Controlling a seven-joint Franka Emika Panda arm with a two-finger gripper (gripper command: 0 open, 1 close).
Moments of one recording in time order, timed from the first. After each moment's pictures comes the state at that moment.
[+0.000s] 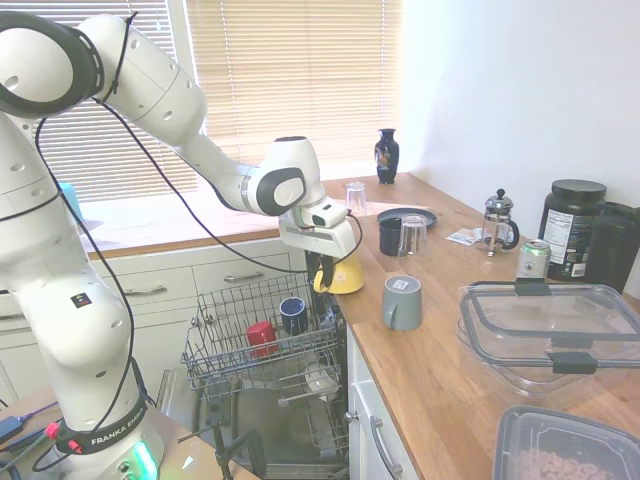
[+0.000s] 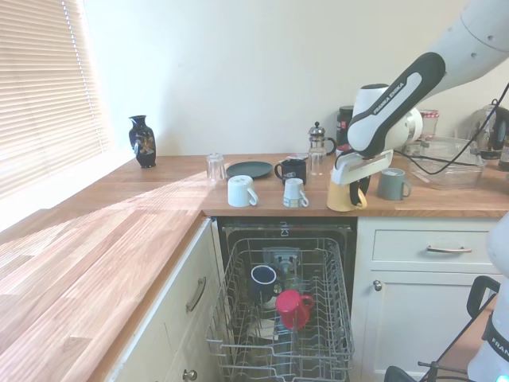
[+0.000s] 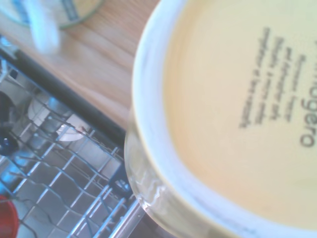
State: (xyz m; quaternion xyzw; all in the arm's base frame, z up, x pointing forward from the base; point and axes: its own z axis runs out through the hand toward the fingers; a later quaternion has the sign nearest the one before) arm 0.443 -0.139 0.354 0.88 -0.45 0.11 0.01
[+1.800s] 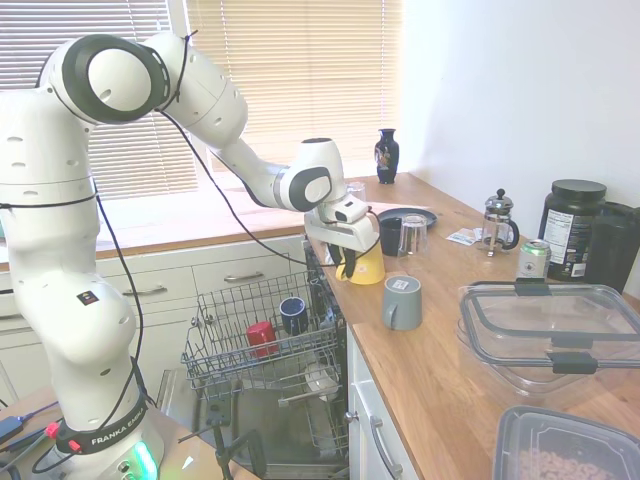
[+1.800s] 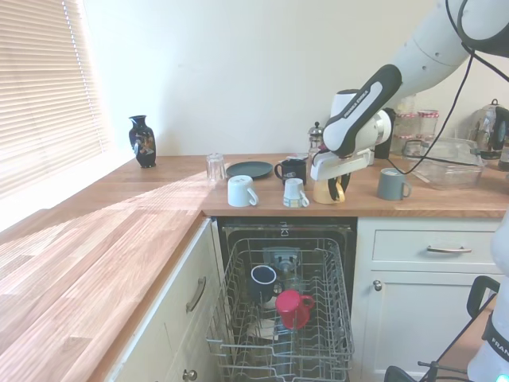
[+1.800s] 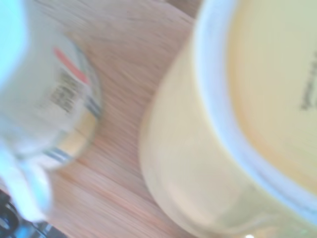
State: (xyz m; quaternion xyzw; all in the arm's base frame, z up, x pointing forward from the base) arm 0.525 -0.133 0.361 0.87 -0.48 0.13 0.00
